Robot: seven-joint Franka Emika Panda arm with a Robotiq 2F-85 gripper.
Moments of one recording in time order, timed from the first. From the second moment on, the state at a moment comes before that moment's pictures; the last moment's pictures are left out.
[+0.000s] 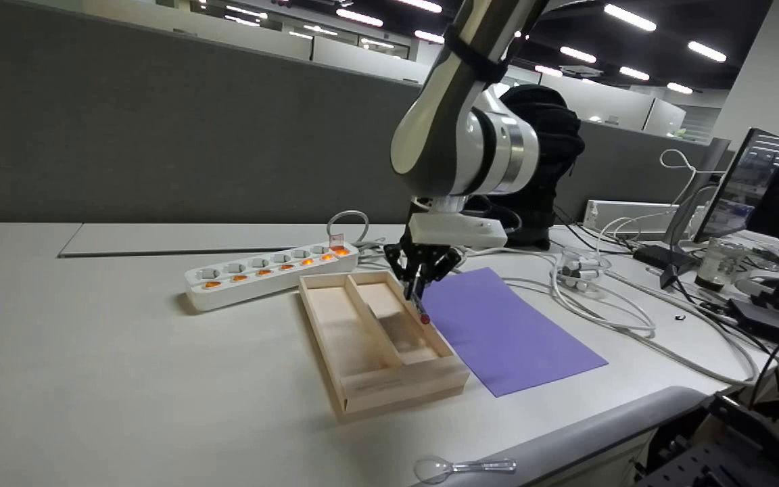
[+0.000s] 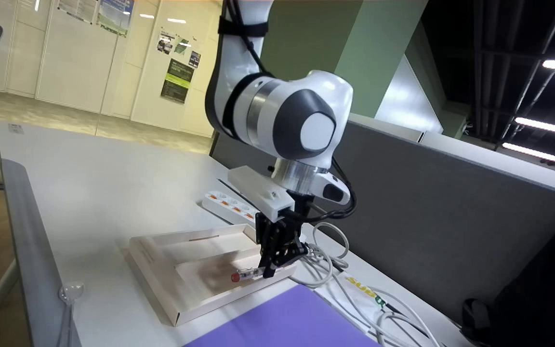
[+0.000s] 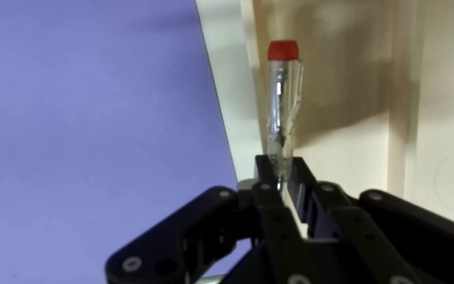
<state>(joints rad) 0.11 0.45 -0.08 -2.34 0.04 2.90 0.23</state>
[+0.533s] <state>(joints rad) 0.19 0.50 -0.14 -2.34 0.17 3.02 0.40</state>
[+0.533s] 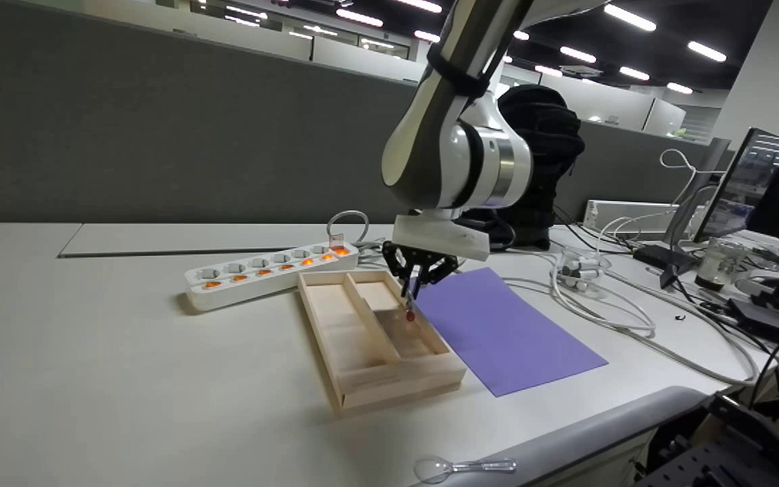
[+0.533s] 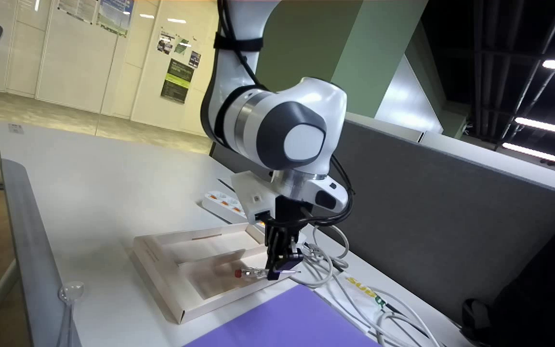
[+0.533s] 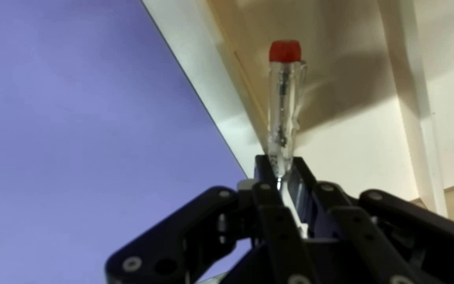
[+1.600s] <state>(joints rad) 0.26 0.52 -0.10 -2.34 0.27 3.13 0.40</state>
